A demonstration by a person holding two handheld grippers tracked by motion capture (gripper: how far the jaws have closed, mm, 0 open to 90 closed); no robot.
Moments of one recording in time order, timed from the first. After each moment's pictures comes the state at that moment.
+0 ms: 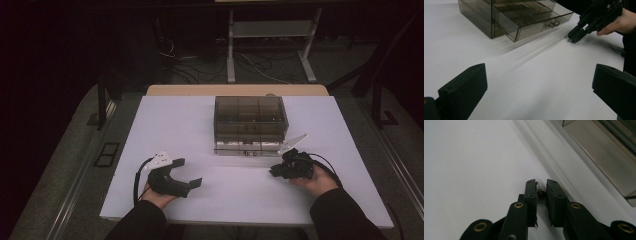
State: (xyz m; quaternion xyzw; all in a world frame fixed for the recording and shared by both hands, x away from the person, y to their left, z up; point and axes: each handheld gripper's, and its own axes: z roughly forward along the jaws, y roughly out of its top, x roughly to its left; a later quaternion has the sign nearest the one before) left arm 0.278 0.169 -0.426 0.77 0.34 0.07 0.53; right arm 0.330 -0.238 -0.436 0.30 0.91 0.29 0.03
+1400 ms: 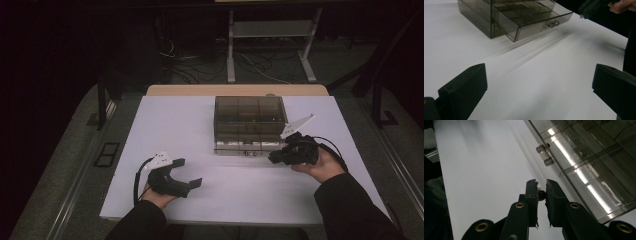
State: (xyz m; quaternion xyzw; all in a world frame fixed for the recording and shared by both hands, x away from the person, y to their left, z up) left arm 0.278 0.169 -0.427 0.77 0.34 0.07 0.53; right arm 0.338 -0.232 -0.368 0.27 0.90 0.33 0.03
